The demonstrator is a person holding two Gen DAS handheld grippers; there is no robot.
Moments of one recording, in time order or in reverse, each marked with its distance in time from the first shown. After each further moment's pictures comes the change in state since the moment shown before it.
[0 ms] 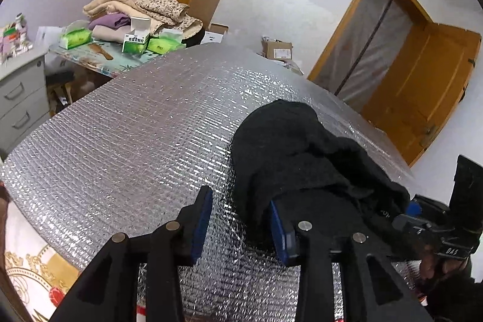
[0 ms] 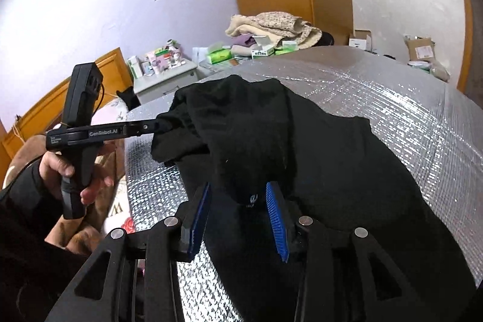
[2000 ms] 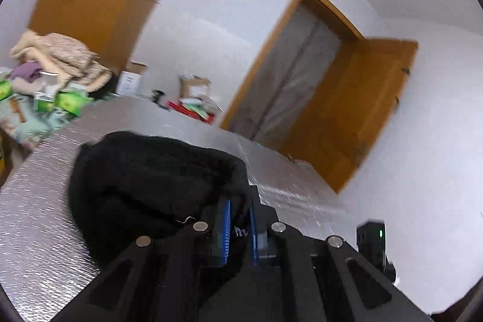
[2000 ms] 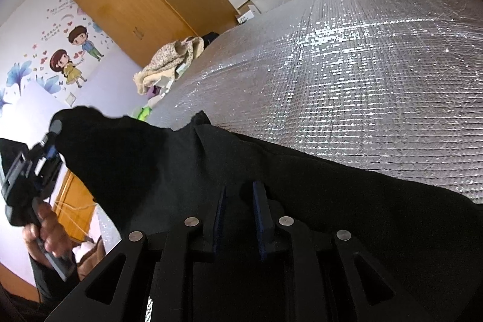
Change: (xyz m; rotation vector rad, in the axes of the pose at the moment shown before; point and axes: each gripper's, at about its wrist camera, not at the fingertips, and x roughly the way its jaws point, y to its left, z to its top) left arm 0.005 -0.133 0.081 0.173 -0.097 -0.346; right arm -0.052 -0.139 -0.047 0.667 -0.088 -0.097
